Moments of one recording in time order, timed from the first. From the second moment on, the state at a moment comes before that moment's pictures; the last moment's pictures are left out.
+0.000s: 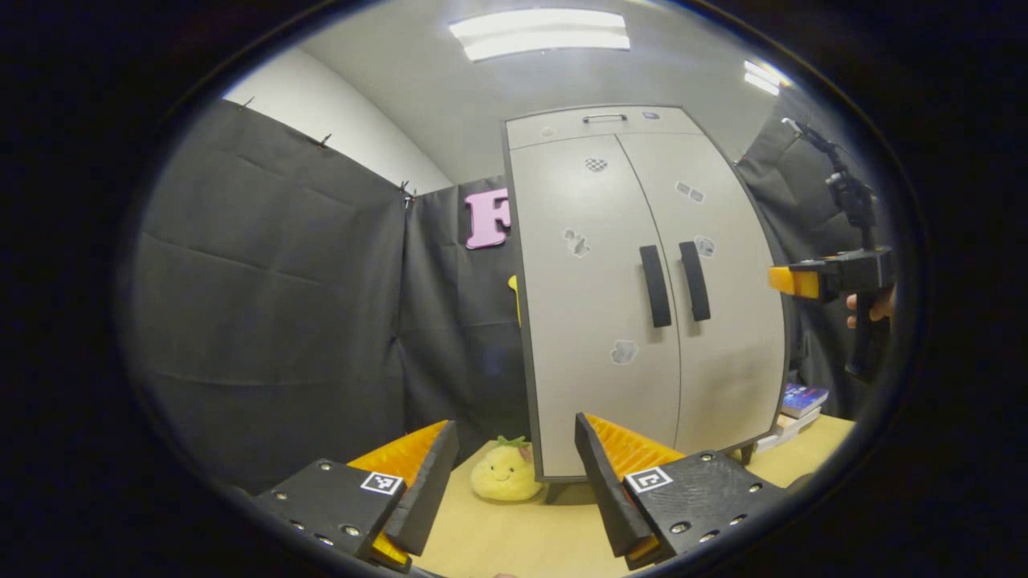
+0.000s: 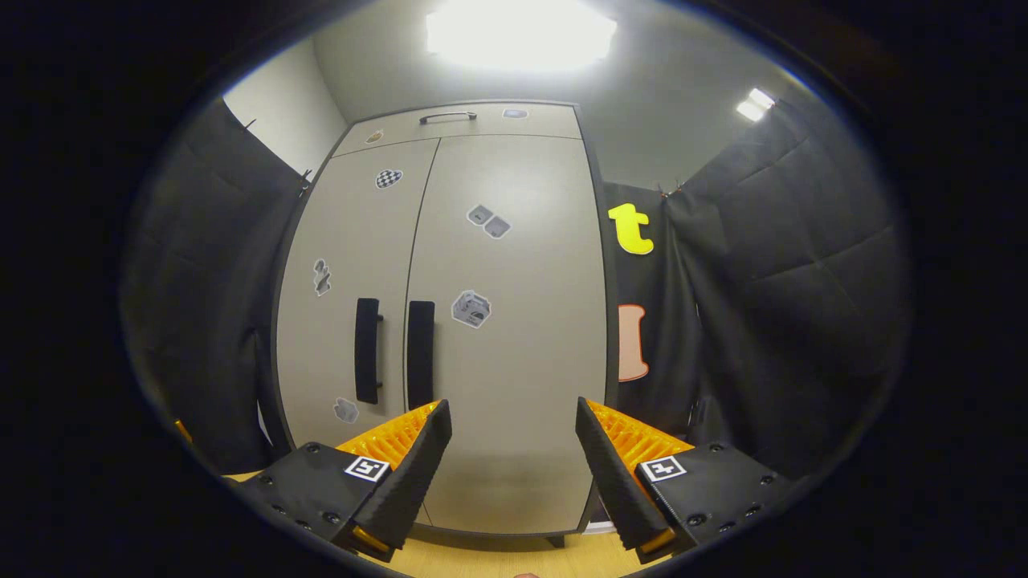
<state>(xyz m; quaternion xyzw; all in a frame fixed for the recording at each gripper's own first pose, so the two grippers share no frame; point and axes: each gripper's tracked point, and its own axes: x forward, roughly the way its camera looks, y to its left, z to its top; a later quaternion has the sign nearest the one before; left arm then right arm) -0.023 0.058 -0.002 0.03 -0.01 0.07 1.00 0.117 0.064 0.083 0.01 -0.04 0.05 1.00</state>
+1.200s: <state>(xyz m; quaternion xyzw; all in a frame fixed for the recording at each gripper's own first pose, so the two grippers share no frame) -0.069 0.134 -0.026 0.05 0.03 0.18 0.98 0.222 0.167 0.095 0.01 0.01 0.09 1.00</state>
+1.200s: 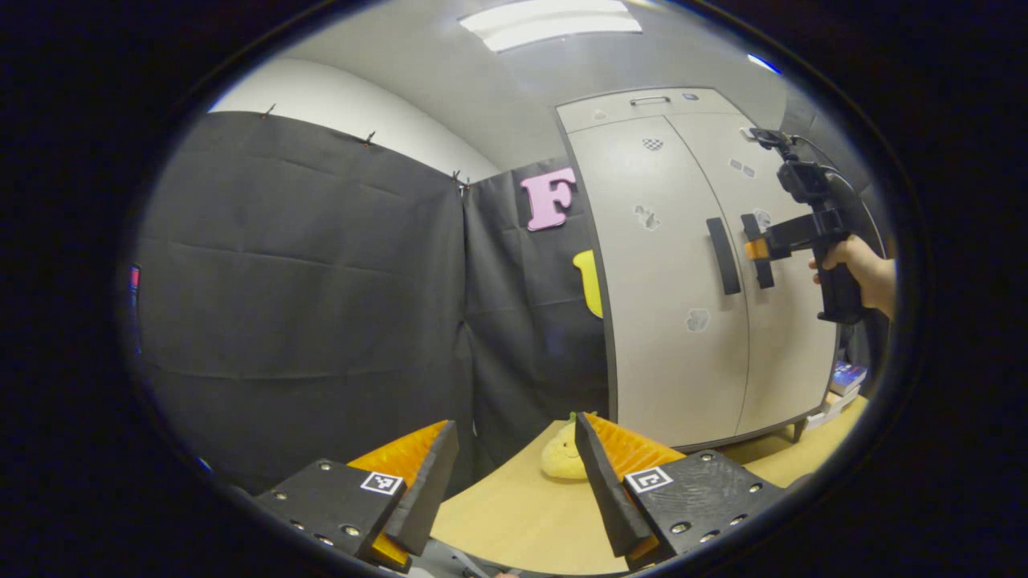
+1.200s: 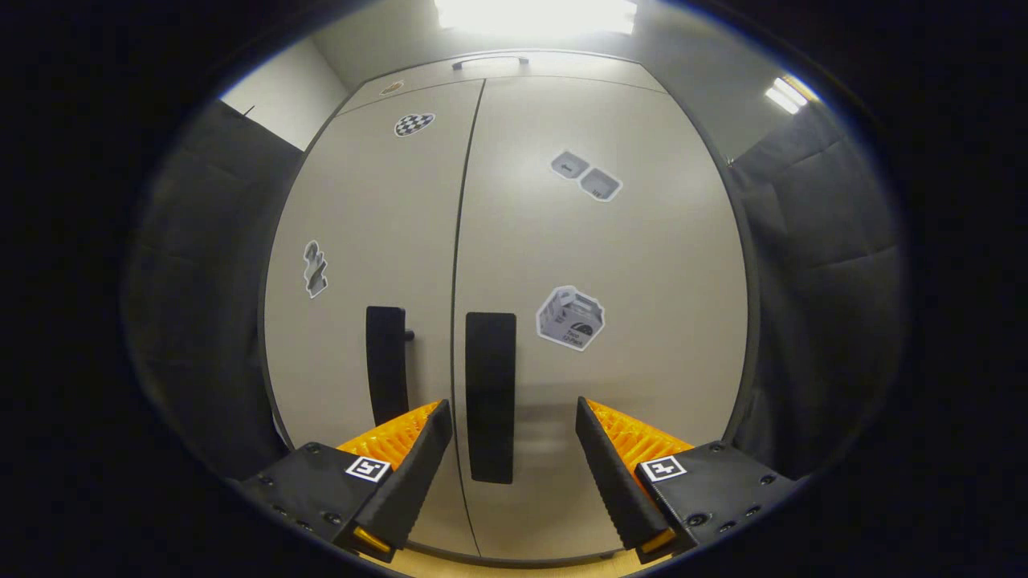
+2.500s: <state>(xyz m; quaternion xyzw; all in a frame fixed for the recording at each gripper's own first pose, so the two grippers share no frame) -0.077 0.138 -0.008 0.05 0.01 0.17 0.98 0.213 0.174 0.085 0.03 0.09 0.14 0.99</state>
